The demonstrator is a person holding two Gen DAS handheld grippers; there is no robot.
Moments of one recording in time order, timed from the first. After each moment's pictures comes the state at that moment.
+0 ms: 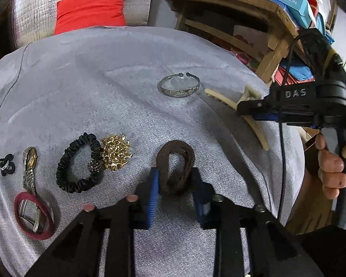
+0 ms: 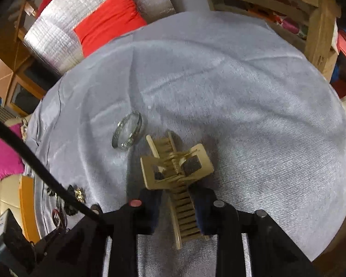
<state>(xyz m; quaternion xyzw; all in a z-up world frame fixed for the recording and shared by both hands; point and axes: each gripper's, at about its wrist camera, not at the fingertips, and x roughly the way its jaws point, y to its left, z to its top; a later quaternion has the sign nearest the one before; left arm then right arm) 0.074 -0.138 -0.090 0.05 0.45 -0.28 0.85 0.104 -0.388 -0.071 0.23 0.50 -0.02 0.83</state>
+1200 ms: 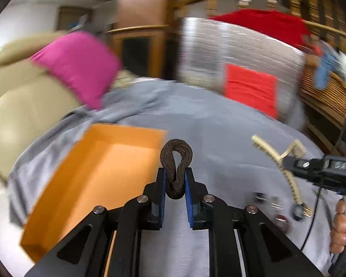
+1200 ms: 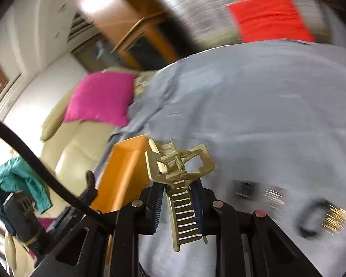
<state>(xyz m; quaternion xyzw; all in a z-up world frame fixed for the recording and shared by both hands) 0.019 0.224 0.008 -0.09 0.28 0.11 0.95 0.144 -0.023 0.015 0.16 0.41 0.32 0.84</state>
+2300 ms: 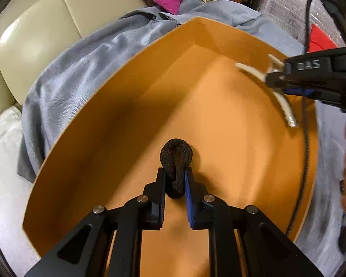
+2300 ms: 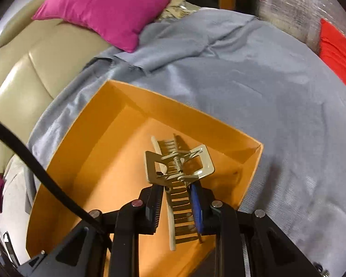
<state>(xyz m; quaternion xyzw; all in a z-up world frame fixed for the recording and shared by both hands) 0.053 0.336 -0.104 -0.16 0.49 0.22 0.83 0.220 0.248 -0.061 -0.12 0.50 0.28 0.81</state>
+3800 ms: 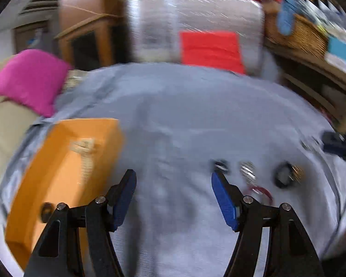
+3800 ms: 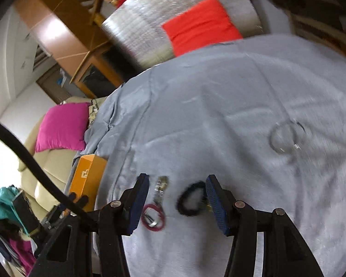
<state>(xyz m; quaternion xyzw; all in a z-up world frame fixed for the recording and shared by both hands) 0.056 0.085 -0.028 0.03 0.35 -0.02 0.94 0.111 -0.231 -0.019 0.23 0.41 0.17 0.86</state>
